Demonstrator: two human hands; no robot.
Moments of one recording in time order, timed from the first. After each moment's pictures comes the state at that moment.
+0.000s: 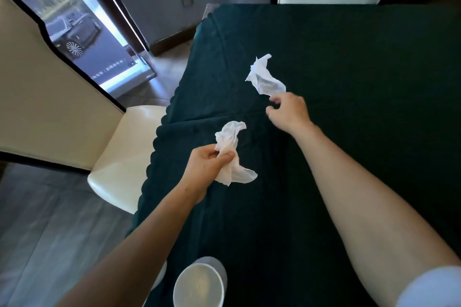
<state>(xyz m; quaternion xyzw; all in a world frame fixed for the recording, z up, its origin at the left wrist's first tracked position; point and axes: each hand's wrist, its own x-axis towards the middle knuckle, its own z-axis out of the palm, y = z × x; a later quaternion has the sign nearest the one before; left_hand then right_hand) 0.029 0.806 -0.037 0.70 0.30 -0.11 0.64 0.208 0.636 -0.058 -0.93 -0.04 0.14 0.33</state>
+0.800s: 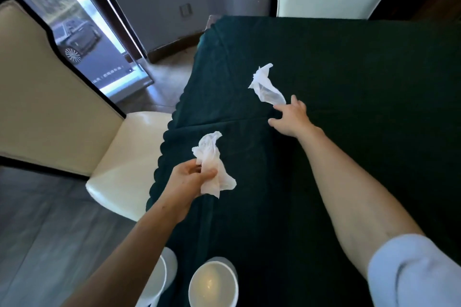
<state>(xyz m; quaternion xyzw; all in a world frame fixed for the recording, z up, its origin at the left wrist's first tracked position) -0.016 0.844 -0.010 0.65 0.35 -0.13 0.66 0.217 0.637 -0.064 -0.95 -0.06 0.23 0.19</state>
